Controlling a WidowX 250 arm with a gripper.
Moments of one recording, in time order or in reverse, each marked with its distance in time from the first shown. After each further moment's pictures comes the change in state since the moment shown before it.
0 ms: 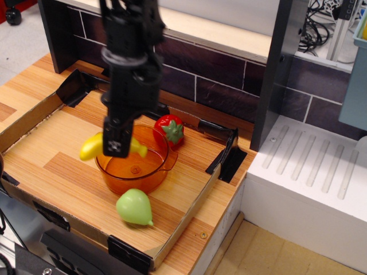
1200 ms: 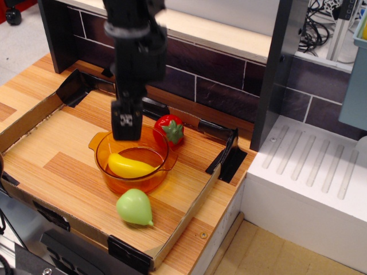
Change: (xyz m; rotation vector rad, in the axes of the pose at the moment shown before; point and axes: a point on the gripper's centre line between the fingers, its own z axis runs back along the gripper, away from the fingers) arm 0.004 0.010 0.037 0.036 -0.115 0.052
